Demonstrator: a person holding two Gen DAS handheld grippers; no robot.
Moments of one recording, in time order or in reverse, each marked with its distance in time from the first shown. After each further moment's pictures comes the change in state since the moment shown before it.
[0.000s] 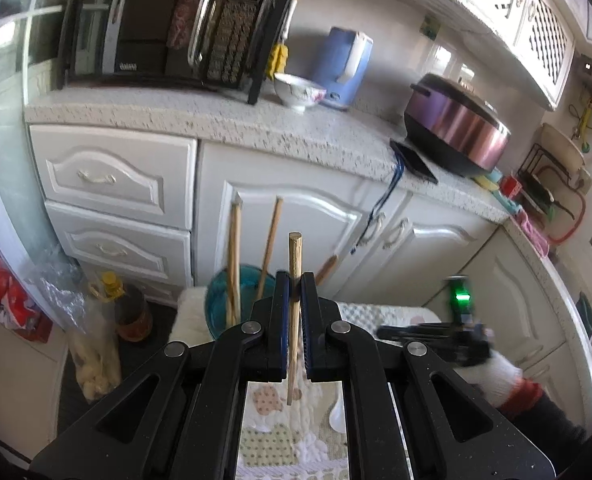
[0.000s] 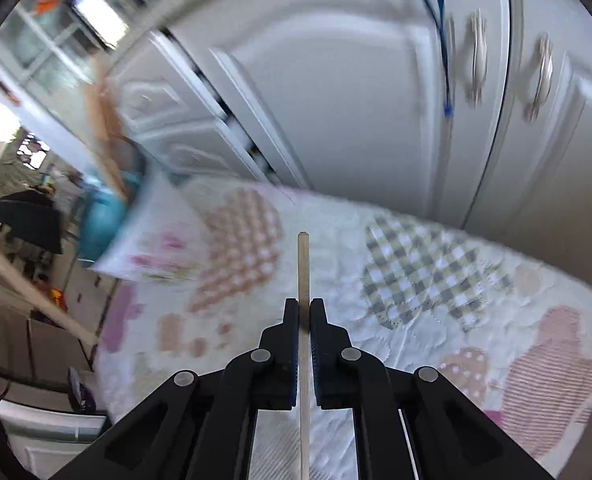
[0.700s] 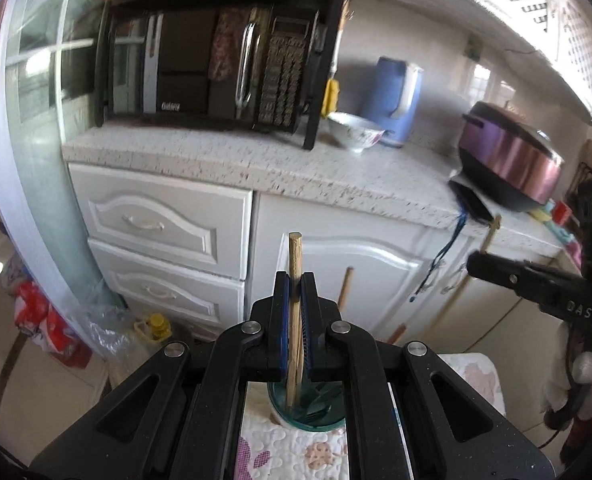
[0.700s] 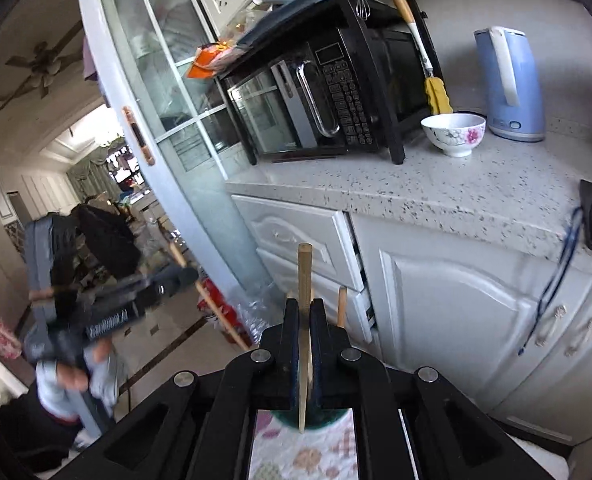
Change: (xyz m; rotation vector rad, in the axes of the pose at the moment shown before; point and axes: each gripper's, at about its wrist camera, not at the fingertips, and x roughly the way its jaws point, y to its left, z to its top) left arm 0.032 0.031 0.040 0.000 -0.088 0.192; right arm -0.120 0.162 0.110 -0.260 -0.368 0.188
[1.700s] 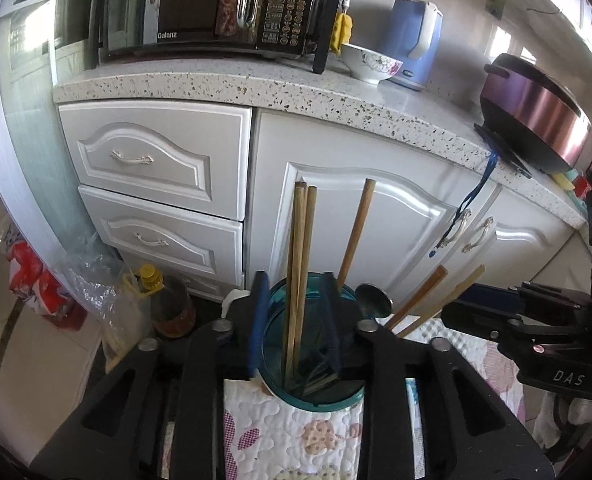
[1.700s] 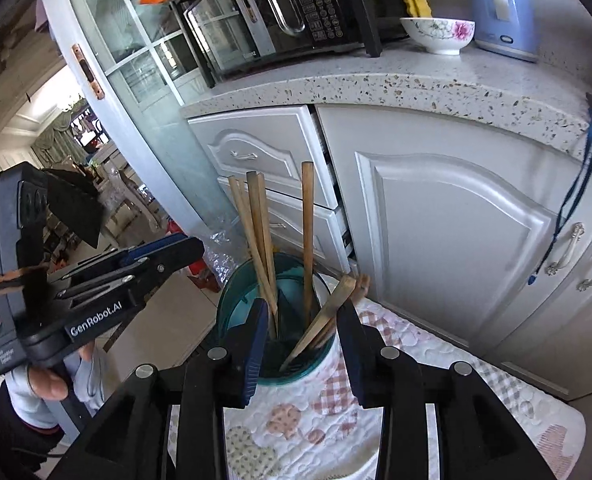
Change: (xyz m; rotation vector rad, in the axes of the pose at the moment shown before) left arm 0.054 -0.013 -0.056 -0.014 0.127 0.036; right arm 0.057 -0.024 -0.067 0.044 0.224 -0.093
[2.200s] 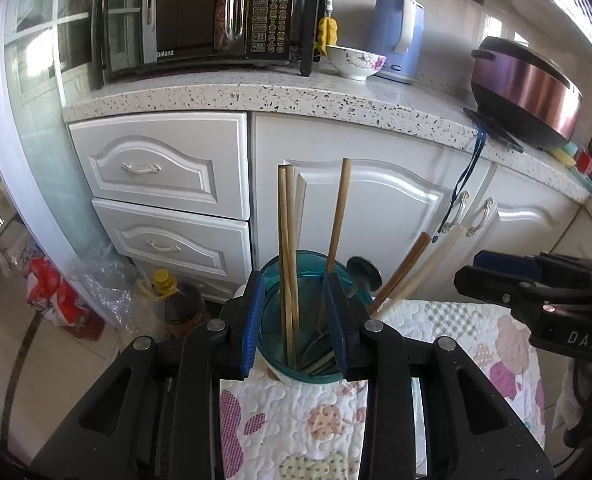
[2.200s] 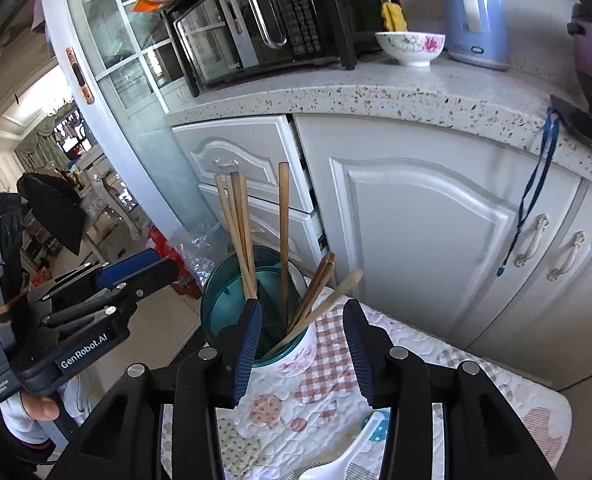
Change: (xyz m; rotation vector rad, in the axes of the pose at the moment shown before) left arm -0.021 -0.025 -0.028 0.075 -0.038 0.065; right arm -0.025 0.002 -0.017 0.007 -0.043 -0.093
